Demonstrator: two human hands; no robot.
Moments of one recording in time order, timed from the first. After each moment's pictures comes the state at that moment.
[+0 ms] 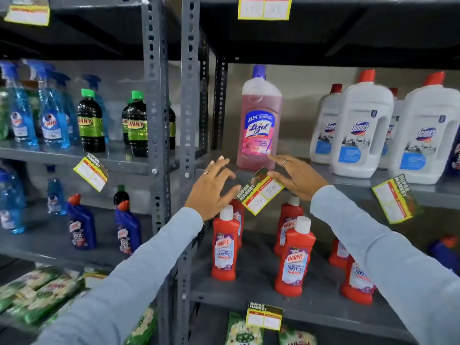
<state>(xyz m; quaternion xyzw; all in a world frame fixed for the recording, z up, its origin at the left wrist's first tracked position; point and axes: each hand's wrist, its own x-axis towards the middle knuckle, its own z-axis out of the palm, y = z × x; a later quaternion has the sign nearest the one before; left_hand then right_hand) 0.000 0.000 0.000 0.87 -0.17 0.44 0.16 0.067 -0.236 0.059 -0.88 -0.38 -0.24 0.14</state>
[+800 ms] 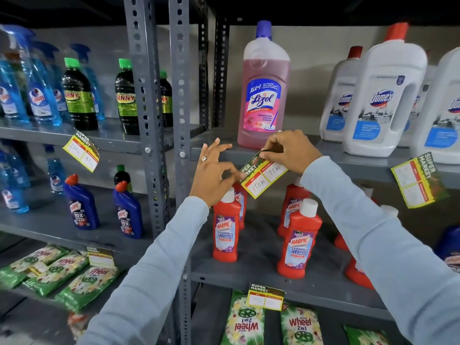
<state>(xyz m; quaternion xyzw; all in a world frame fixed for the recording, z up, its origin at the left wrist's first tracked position) 0.021 -0.009 -0.015 0.87 -0.10 0.41 0.26 0.065 -0.206 0.068 -0.88 -0.37 -0.20 0.23</state>
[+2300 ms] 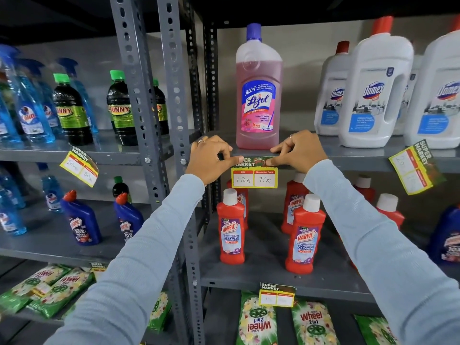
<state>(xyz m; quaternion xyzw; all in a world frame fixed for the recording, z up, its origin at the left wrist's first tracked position) 0.033 0.010 0.035 0.88 -0.11 0.38 0.26 0.070 -0.214 0.059 -0.87 -0.23 -0.19 0.40</state>
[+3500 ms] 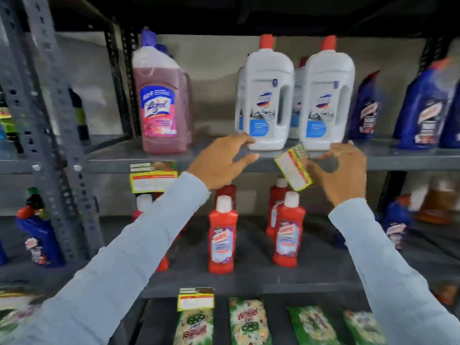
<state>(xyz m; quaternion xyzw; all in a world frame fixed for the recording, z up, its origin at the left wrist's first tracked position) 0.027 -0.221 0.060 0.87 -0.31 0.32 0.21 0.042 -0.482 0.022 -0.83 -0.05 -0.43 0.35</state>
